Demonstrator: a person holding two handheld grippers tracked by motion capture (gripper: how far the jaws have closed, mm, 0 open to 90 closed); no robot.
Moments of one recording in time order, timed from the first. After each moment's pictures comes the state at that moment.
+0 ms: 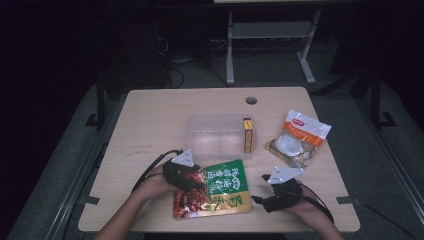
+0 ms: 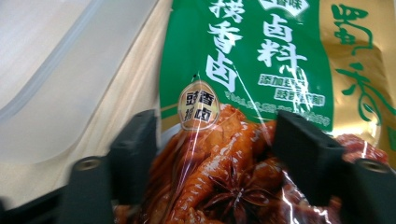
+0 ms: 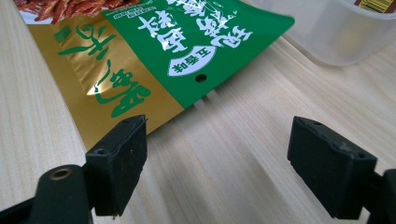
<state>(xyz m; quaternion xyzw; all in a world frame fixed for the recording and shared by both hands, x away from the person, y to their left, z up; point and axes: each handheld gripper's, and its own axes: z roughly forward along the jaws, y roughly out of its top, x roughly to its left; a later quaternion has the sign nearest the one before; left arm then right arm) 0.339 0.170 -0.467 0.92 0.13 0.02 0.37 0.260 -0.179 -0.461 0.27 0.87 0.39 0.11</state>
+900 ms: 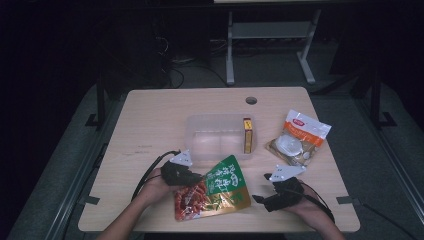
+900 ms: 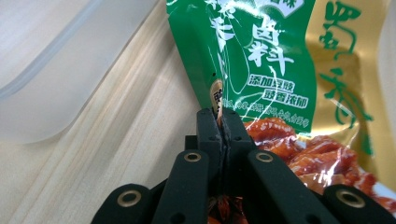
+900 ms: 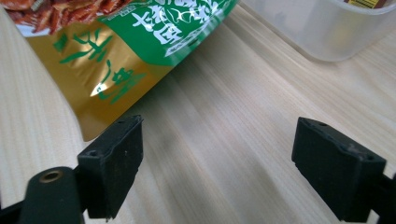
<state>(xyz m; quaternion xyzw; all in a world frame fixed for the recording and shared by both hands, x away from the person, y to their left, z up) 0.332 0.174 -0.460 0.91 0.17 0.00 0.38 0.262 -0.182 -0.457 0.28 0.87 0.39 0.10</state>
